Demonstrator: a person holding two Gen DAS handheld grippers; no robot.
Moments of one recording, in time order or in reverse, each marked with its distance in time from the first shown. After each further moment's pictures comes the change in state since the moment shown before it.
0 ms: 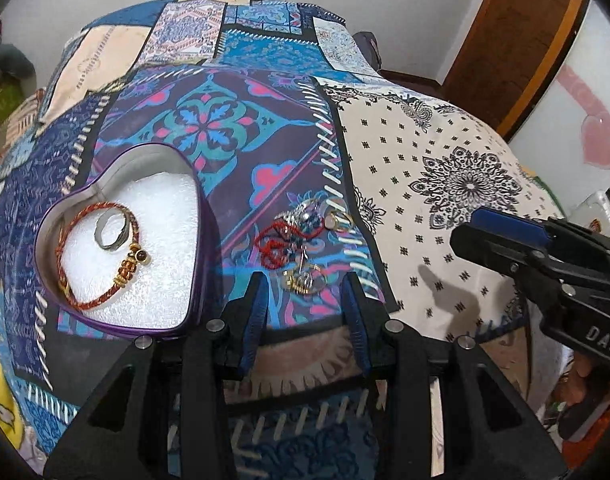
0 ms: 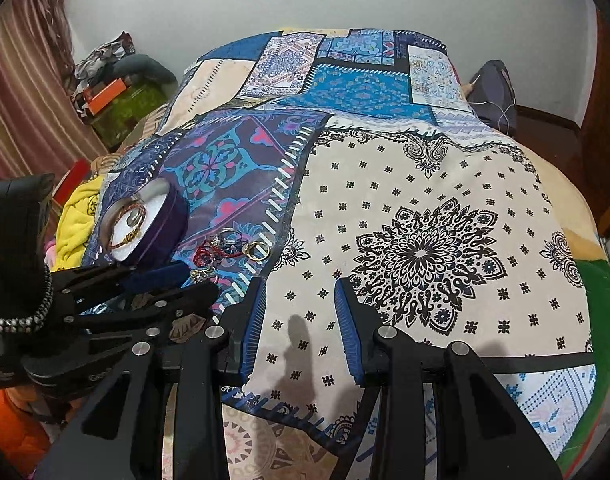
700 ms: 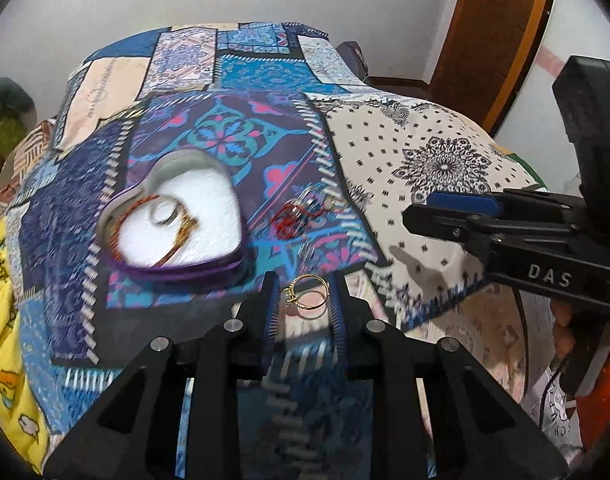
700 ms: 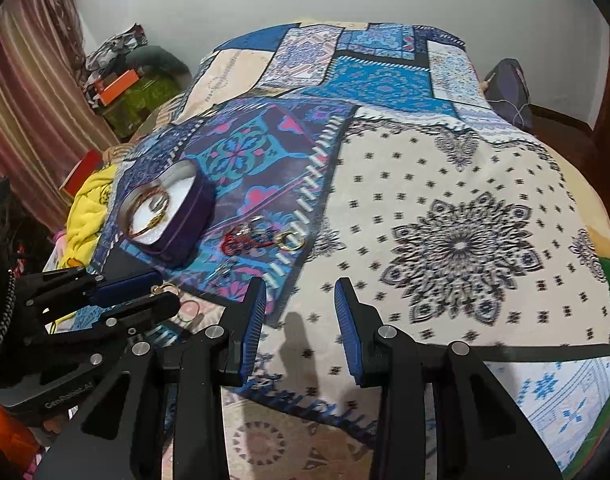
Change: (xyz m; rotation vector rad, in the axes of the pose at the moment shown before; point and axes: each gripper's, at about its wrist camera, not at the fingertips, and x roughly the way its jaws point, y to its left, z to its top) left arm -0.048 0.007 -0.027 0.081 -0.049 0.012; right arm 0.007 0.023 -0.003 -0.030 0.030 0.047
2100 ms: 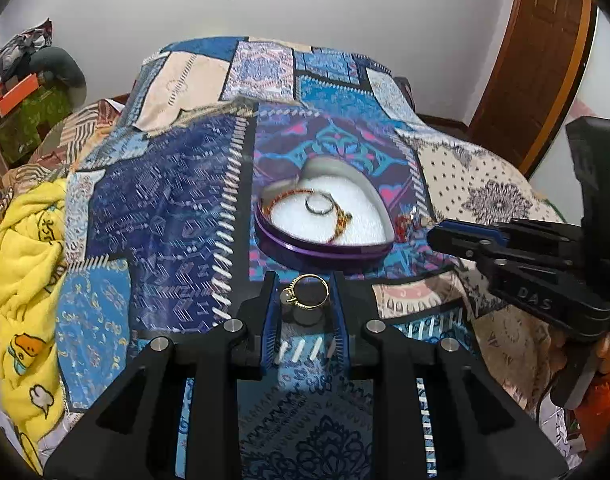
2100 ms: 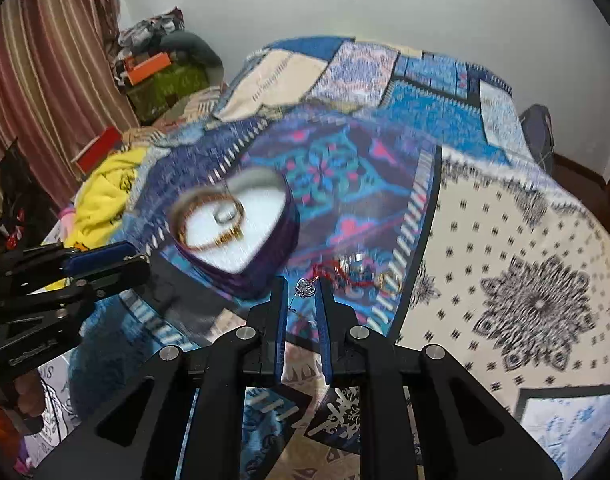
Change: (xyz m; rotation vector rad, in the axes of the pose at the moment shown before) left arm -0.049 0.078 -0.022 -0.139 -0.116 0.087; right arm 0.016 0.072 0.019 -0.141 -0.063 -0.006
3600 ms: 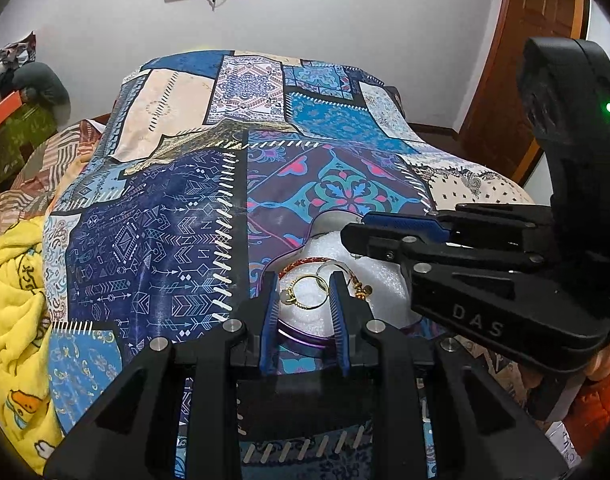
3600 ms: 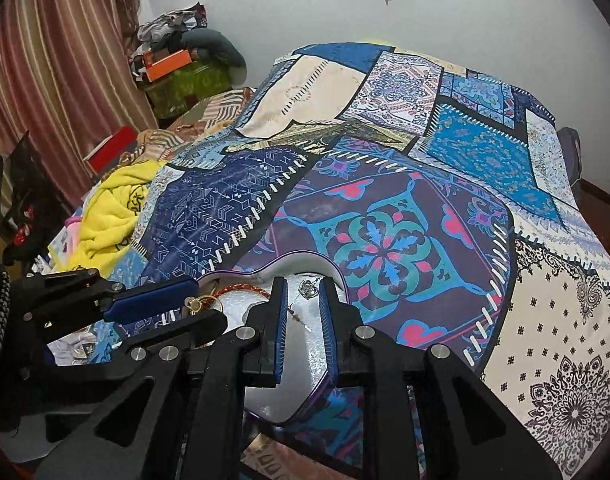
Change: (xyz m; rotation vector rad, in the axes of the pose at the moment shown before) left arm 0.041 0.012 0.041 0.042 -0.030 -0.042; right arm 0.055 0.024 0.053 -0.058 0.006 0.059
